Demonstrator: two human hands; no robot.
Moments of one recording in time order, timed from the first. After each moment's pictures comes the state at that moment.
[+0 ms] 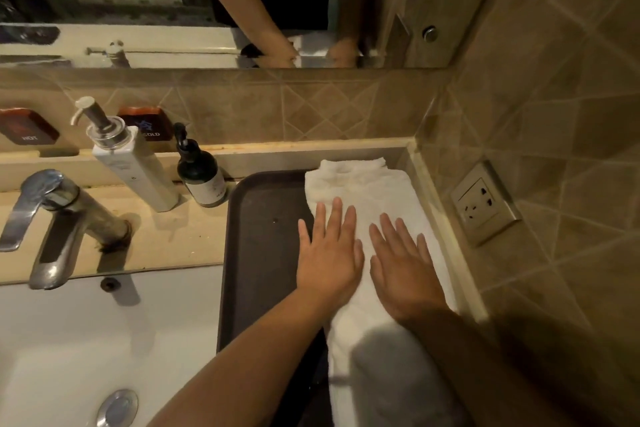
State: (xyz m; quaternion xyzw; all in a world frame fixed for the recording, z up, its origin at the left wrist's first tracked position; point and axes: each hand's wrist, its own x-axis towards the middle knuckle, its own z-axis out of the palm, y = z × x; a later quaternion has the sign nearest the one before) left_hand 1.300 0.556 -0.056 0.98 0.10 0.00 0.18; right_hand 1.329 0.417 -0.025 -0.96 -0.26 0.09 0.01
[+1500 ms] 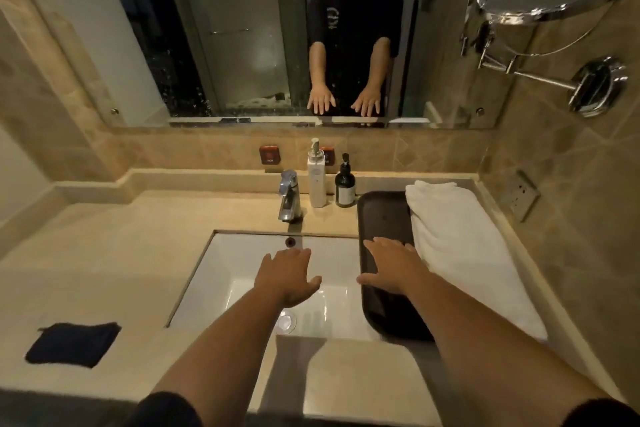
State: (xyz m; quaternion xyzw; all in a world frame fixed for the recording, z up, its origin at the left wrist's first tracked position) left_hand 0.974 0.714 0.059 0.98 0.19 -0.05 0.06; right_hand 1.130 0.524 0.059 -0.91 -0.40 0.12 0.03
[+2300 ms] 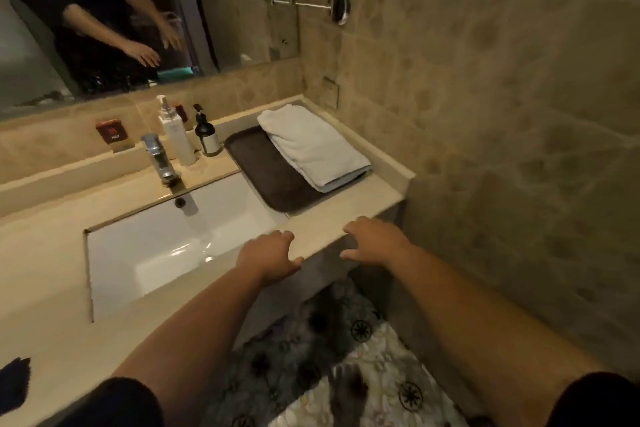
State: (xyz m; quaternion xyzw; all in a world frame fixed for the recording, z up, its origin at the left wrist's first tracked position) left_hand 0.829 0.614 0.057 0.99 -0.11 -0.11 0.06; right_hand 0.838 0.376 0.079 -0.98 -0.15 0.14 0.05
